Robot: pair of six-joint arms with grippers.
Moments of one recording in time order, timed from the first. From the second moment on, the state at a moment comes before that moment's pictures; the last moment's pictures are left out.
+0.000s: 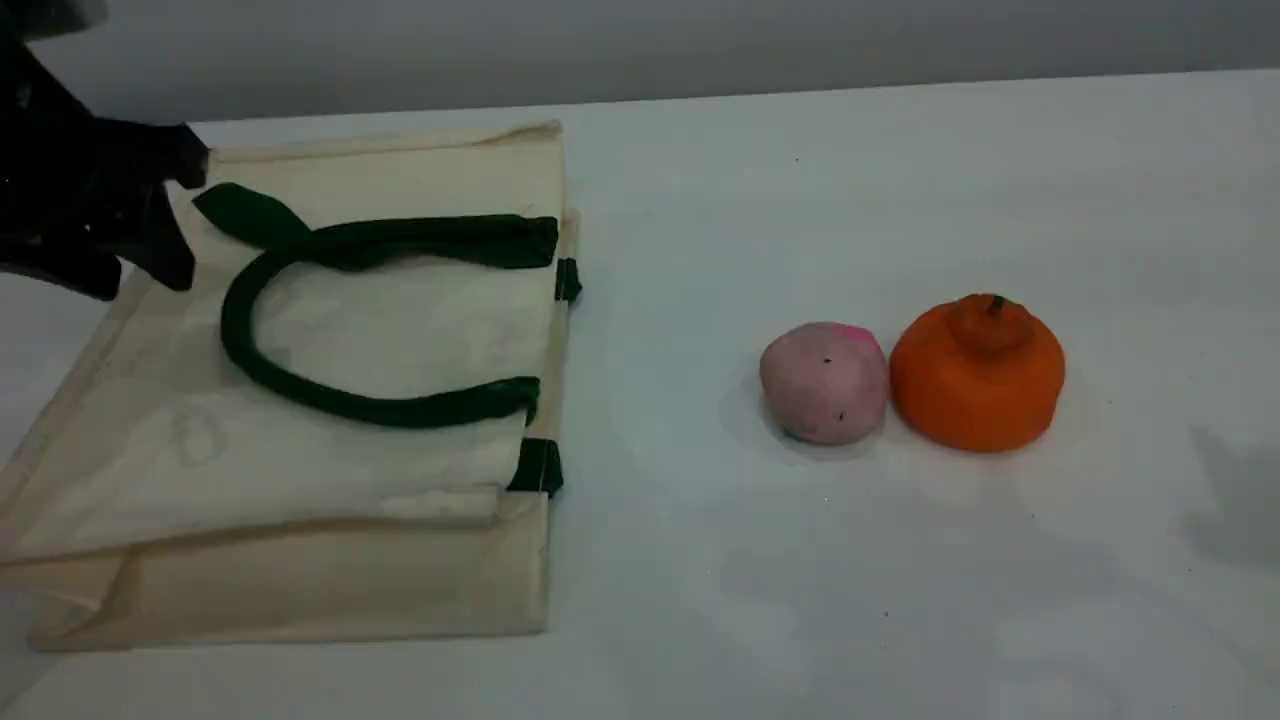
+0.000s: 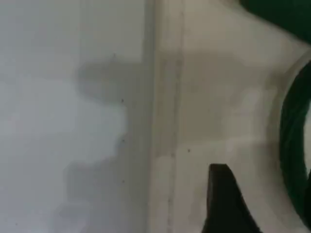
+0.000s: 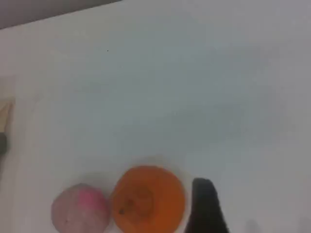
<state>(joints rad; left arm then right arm) -0.08 1.81 -0.91 -0.10 0.32 -0.06 -0.01 1.14 -0.54 0.63 0.26 -0.40</state>
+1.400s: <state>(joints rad) -0.14 2.06 -1.10 -0.13 0.34 -0.01 -0.01 1.15 -0.54 0.63 0.24 -0.42</state>
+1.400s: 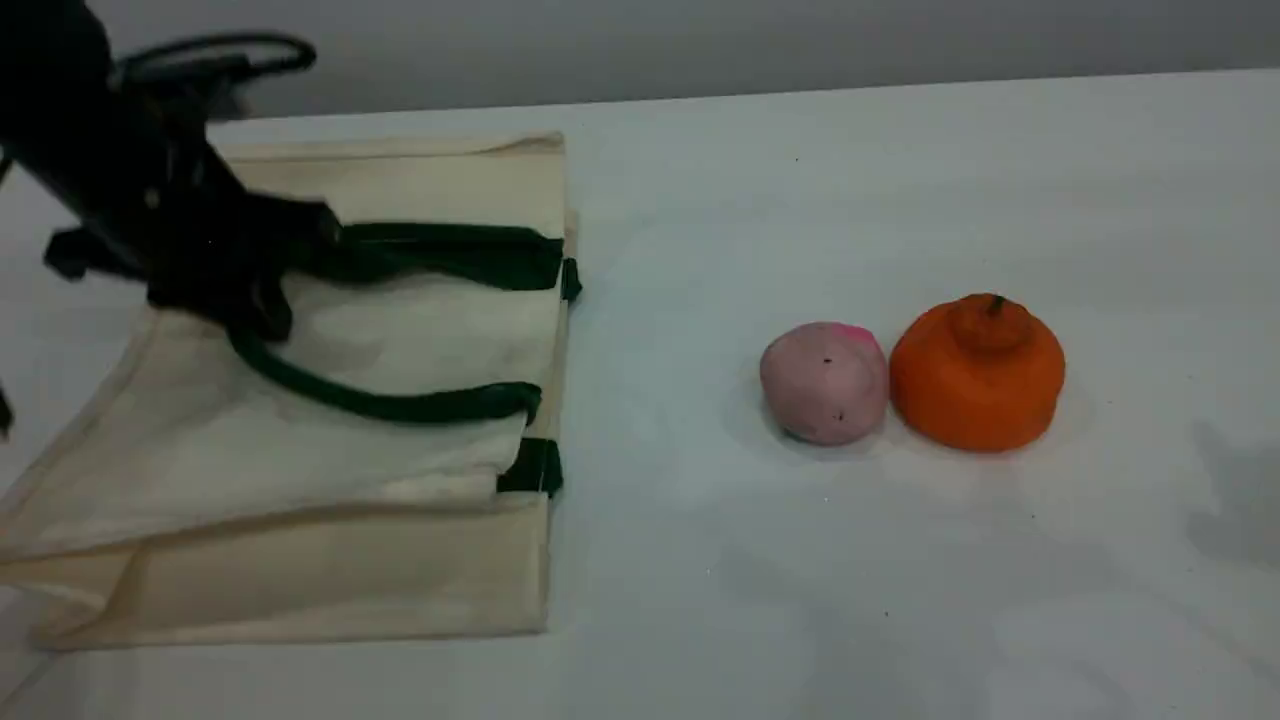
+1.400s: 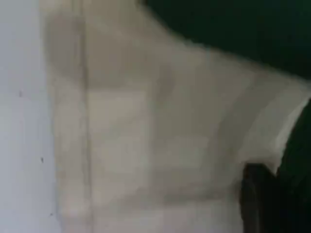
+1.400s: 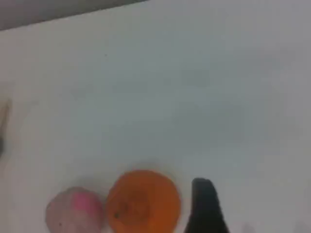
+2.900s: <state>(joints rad) -0.24 1.49 -1.47 -0.49 1.06 0.34 0.00 1.77 -0.61 1.75 0.57 -1.57</state>
